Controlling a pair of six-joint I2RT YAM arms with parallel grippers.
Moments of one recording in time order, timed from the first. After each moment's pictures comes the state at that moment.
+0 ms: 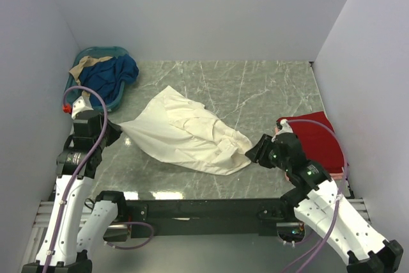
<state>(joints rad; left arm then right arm) -0.06 0.69 0.89 -0.77 -0.16 -0.72 0.49 0.57 0.49 -0.59 -0.04 0.80</state>
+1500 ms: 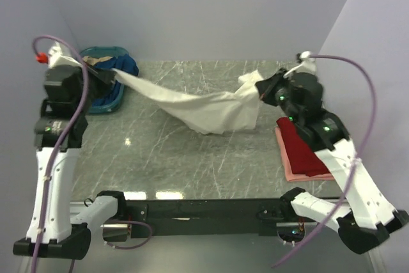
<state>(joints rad) -0.06 0.98 1.38 -0.66 -0.03 -0.76 0.50 1.03 1.28 -0.57 0.23 0.65</state>
